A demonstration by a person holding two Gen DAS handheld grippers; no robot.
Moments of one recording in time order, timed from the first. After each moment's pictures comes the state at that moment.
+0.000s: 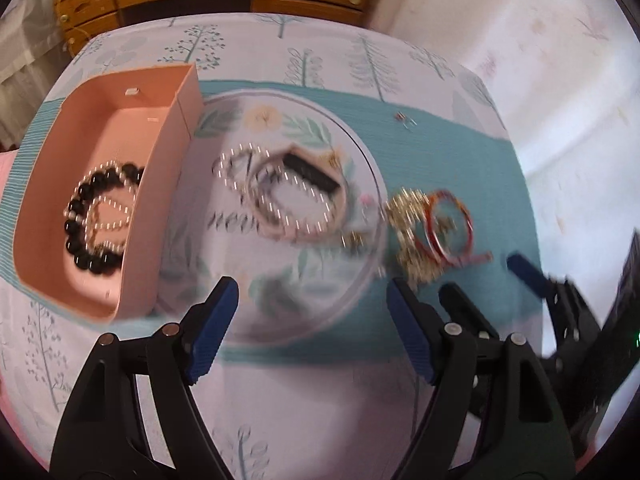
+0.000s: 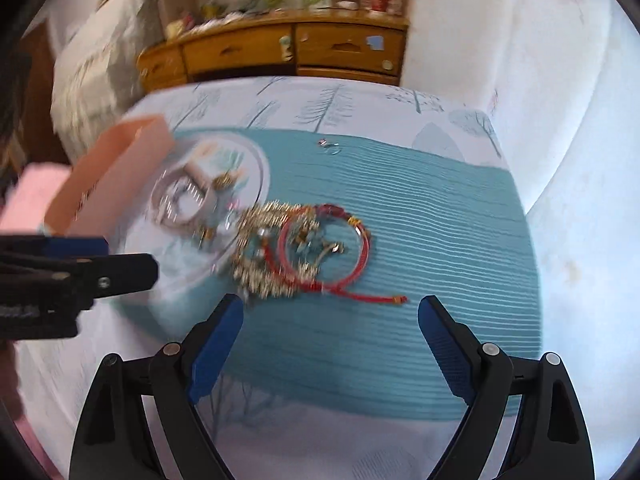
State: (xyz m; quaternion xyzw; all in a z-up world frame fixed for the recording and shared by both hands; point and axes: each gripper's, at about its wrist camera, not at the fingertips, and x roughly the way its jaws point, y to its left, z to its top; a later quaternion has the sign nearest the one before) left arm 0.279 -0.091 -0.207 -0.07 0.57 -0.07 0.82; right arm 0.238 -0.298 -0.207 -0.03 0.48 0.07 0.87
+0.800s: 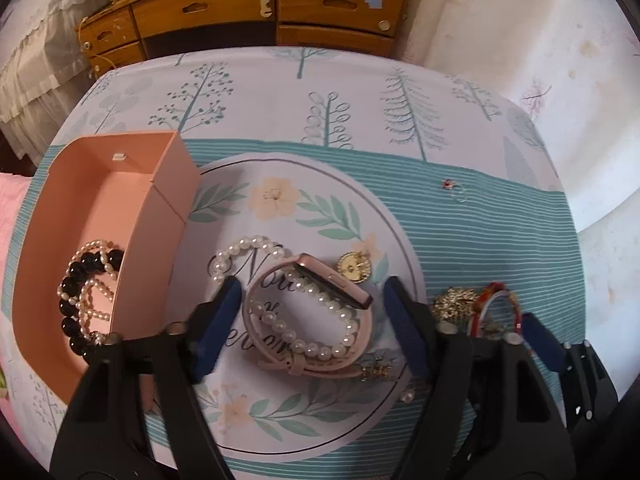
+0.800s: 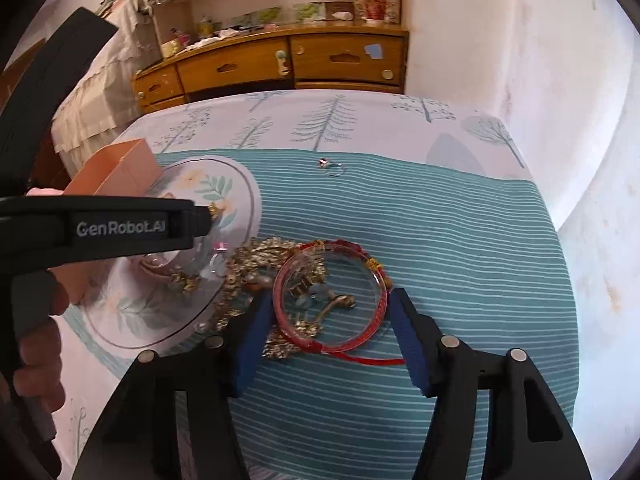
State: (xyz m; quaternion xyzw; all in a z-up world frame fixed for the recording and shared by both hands) left arm 0.339 -0.104 -0.229 -0.04 0.52 -0.01 0.85; right arm 0.280 -0.277 -0.236 -0.02 0.46 0.08 0.89
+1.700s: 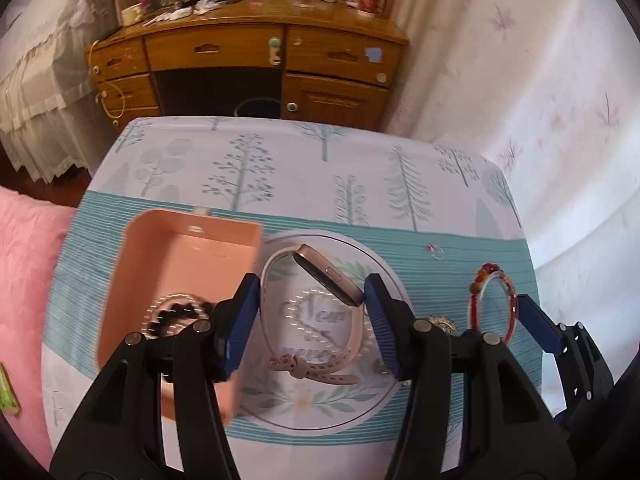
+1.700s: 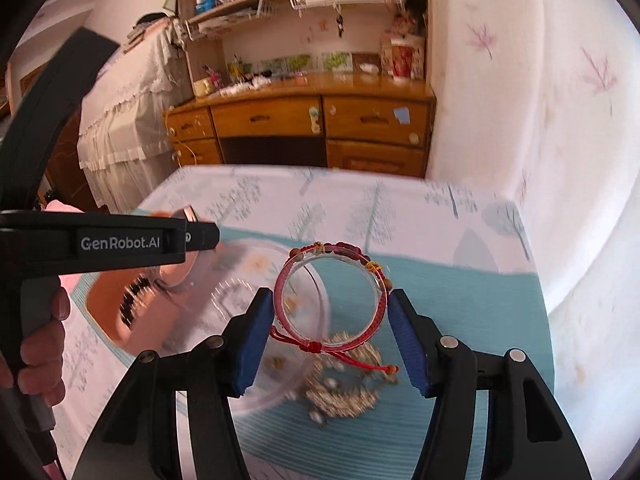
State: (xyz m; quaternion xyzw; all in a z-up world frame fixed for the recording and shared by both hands) left arm 0.329 -0.044 -0.128 -0.06 0.48 -0.02 0.87; right arm 0.267 -0.239 -0.132 -0.02 0.37 0.11 0.92
